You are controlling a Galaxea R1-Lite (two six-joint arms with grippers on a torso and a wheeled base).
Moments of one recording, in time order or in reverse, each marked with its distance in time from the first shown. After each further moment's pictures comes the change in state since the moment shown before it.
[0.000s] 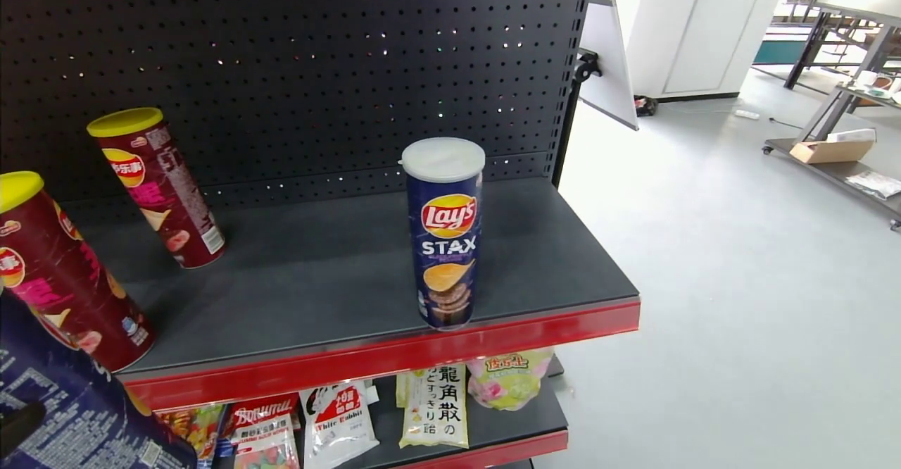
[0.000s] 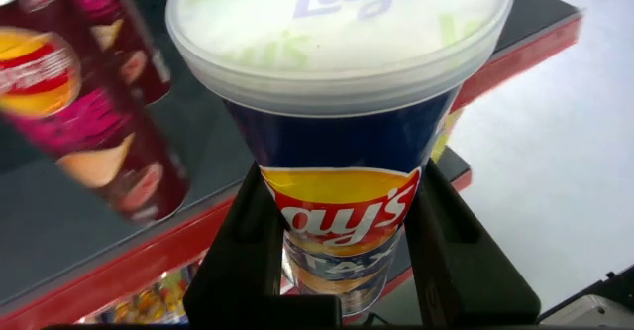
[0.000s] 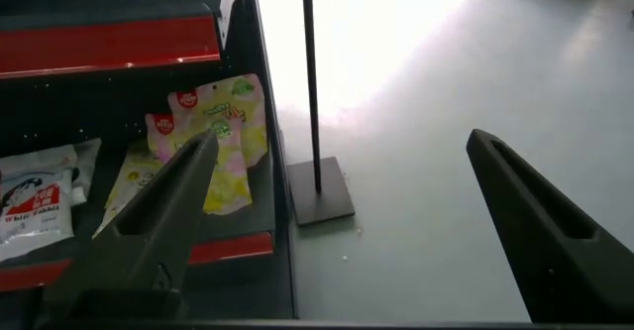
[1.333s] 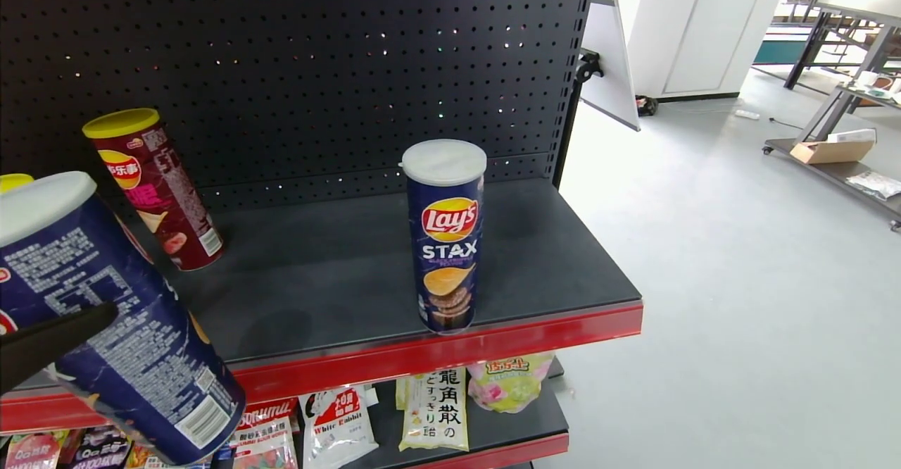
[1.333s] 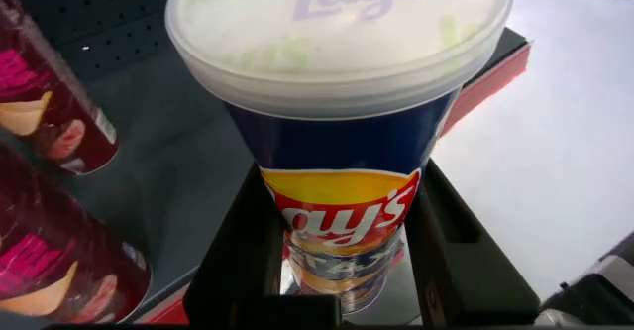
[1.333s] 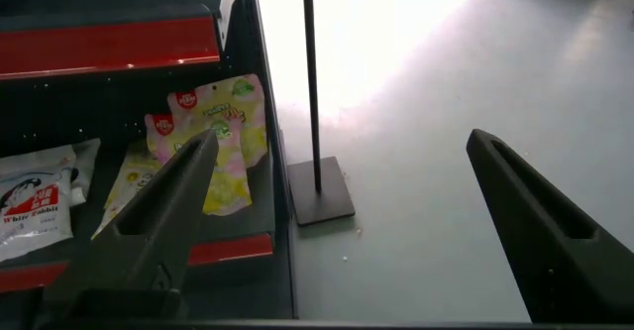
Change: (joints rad) left arm -0.004 0.265 -0.130 -0.090 -0.127 -0.021; right arm 0.000 0.000 0.000 0.001 -0.002 0.001
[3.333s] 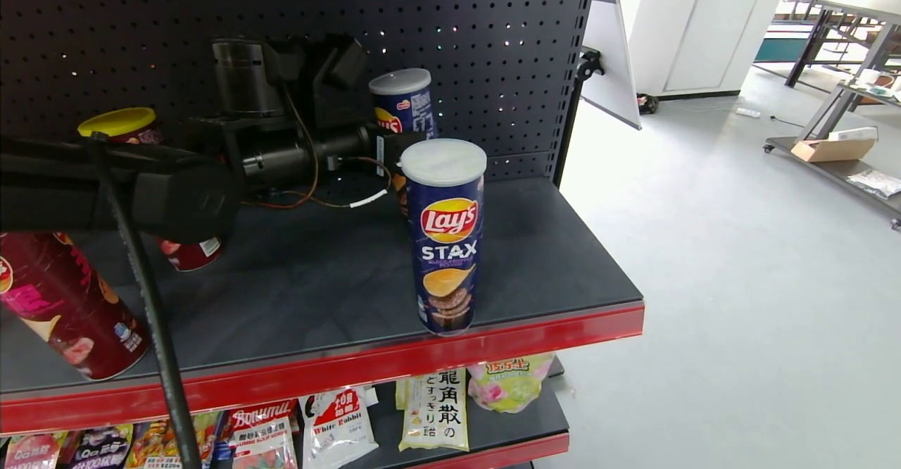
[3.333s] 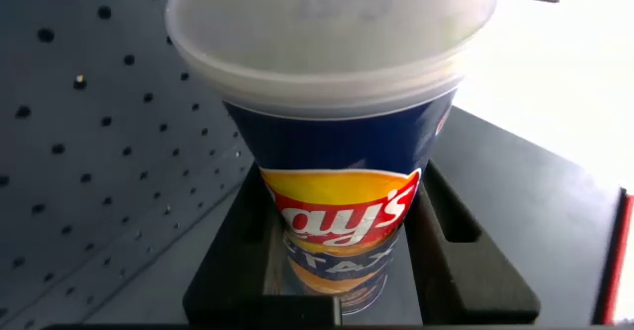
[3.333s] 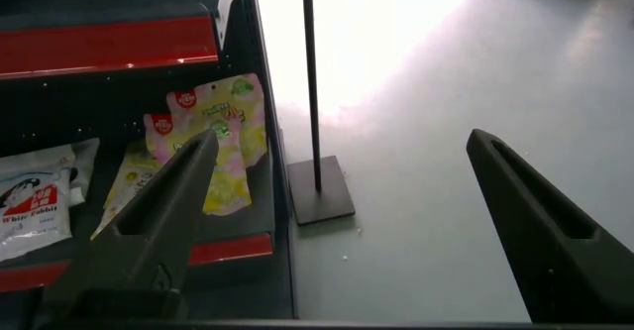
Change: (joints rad) left arm -0.294 1.086 -0.642 -0.563 0.101 0.006; right arm 0.000 0.000 0.000 0.000 0.000 0.000
